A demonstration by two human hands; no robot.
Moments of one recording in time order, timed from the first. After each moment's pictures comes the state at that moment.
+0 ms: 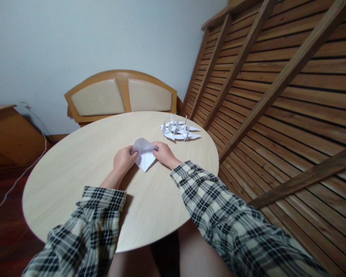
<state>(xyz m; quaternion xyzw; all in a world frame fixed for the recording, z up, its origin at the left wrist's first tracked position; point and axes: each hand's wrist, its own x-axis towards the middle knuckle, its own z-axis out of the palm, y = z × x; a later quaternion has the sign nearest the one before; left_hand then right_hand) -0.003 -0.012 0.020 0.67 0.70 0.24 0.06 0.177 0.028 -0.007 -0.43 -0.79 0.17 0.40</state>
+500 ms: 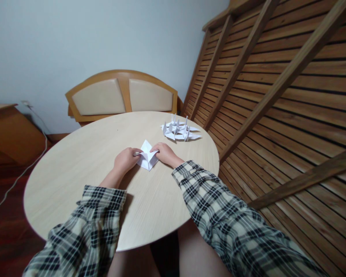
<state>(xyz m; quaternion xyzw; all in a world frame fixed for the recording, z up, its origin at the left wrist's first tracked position) -0.008 -0.008 0.017 0.73 0.65 0.18 0.09 0.185 0.039 -0.014 -0.42 -0.83 0.16 0.32</state>
